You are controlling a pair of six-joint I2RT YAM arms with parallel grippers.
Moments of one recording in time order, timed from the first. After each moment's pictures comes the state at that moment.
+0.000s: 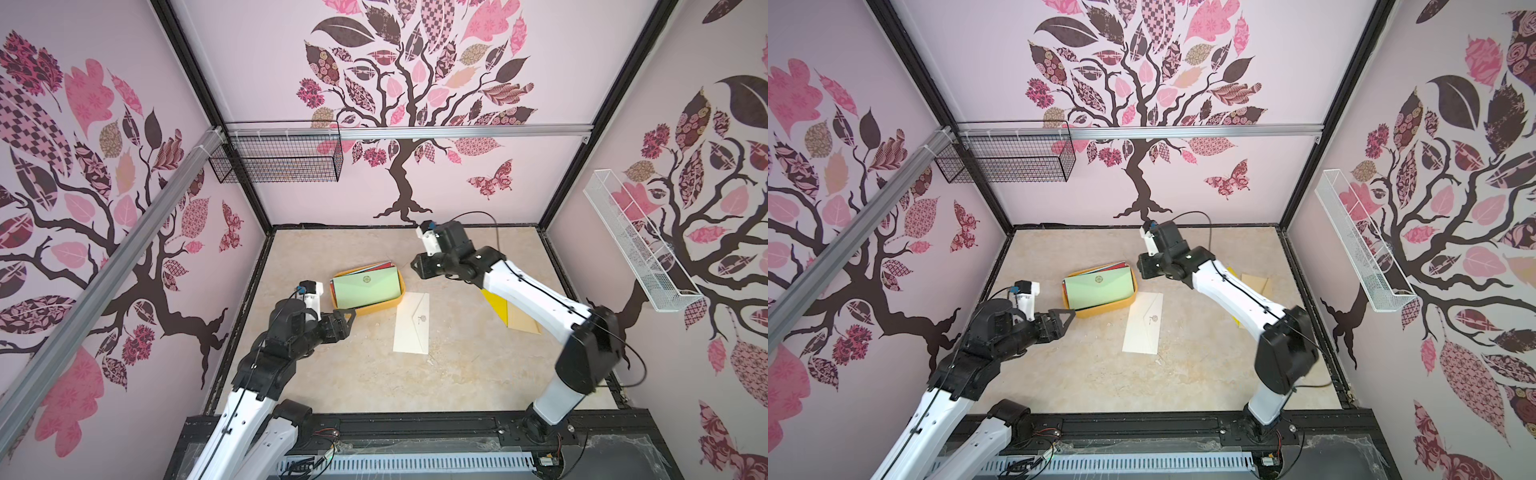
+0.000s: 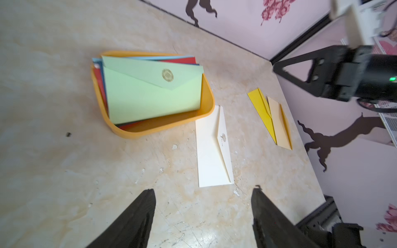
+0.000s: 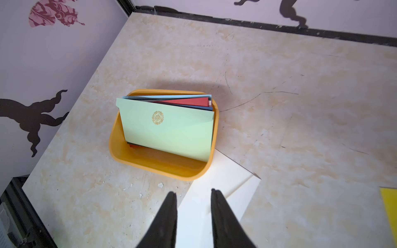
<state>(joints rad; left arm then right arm) -0.34 0.72 0.71 -0.61 0.28 -0.52 0.60 1.58 1.44 -0.54 -0.12 0.31</state>
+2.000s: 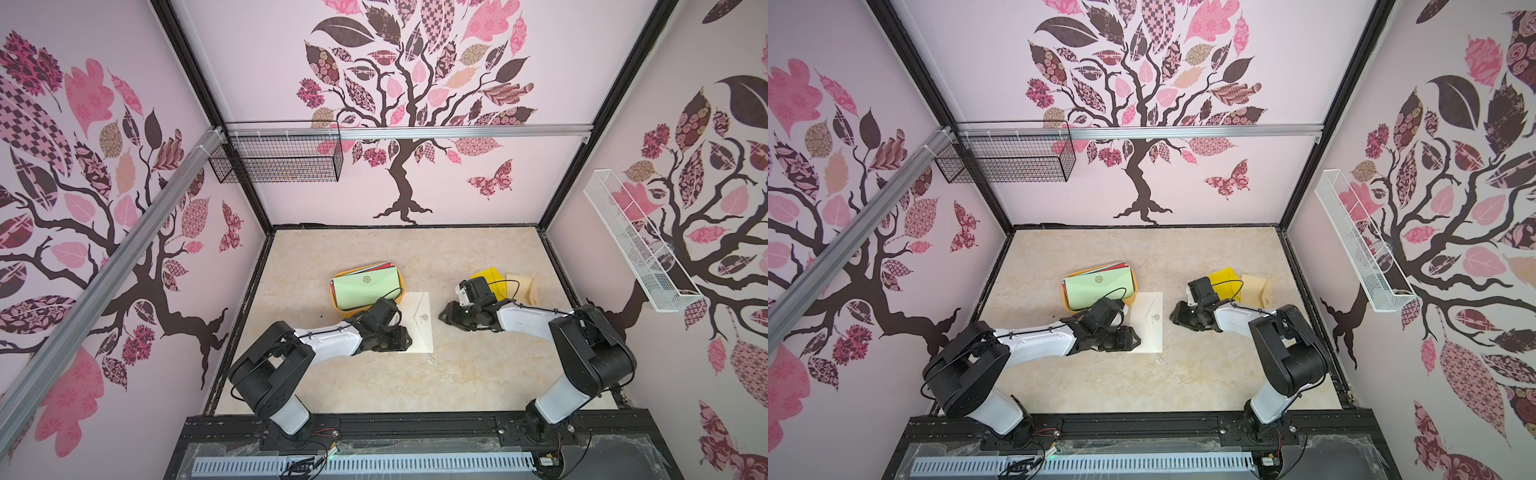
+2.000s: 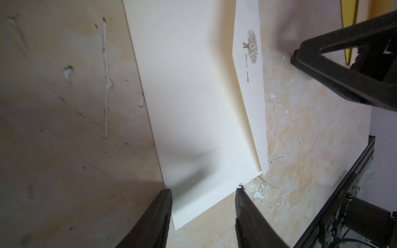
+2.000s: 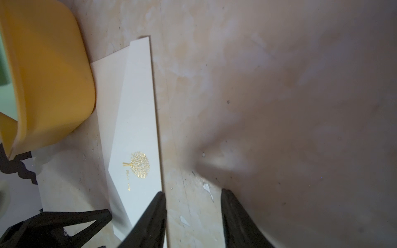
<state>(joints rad) -0.74 1.61 0.74 -0.11 0.28 -0.69 0.41 1.65 0.77 -0.10 -0.35 0.68</state>
